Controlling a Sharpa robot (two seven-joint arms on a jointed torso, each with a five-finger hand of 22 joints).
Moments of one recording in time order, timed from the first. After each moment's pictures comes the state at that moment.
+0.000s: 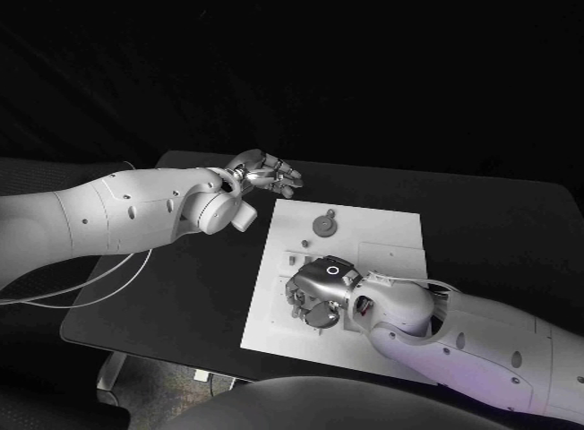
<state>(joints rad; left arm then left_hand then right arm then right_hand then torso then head) 1.21 -0.84 -0.13 1.33 -0.32 -0.28 0.17 1.14 -0.14 0.56 -0.25 0.06 0.83 0.19 0.30 0.45 1.09 0.16 0.07 0.20 0.85 0.11 0.73 0.30 0.04 0.90 0.01 0.07 1.07 1.03 -0.44 -0.20 1.50 -1.83 -0.22 -0.07 1.18 -0.07 0.66 -0.30 0.15 1.02 0.12 0.36 0.47 1.22 0.06 0.27 0.21 1.12 -0.04 1.37 0.60 0.25 1.00 0.05 0.86 1.31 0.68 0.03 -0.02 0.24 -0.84</state>
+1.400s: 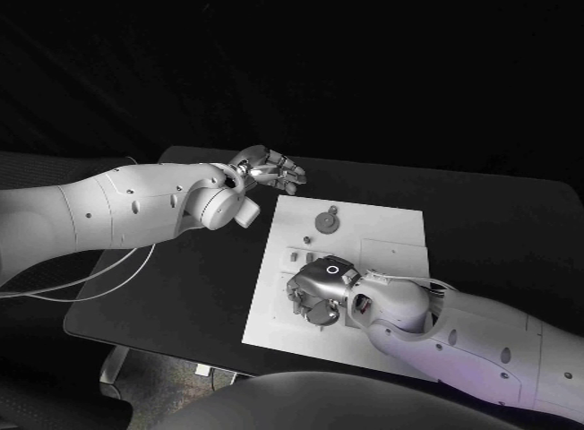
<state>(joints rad) 1.21 -0.84 -0.13 1.33 -0.32 -0.28 0.17 1.14 -0.14 0.56 -0.25 0.06 0.83 0.19 0.30 0.45 1.09 0.16 0.07 0.19 0.85 0.11 0.73 0.31 0.04 0.90 0.01 0.07 1.07 1.02 -0.41 -0.21 1.45 -1.83 -0.21 -0.06 1.15 -0.13 0.61 -0.29 0.15 0.92 0.16 0.30 0.46 1.15 0.10 0.22 0.20 1.10 -0.02 1.36 0.60 0.25 0.98 0.05 0.86 1.31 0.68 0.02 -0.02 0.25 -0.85</state>
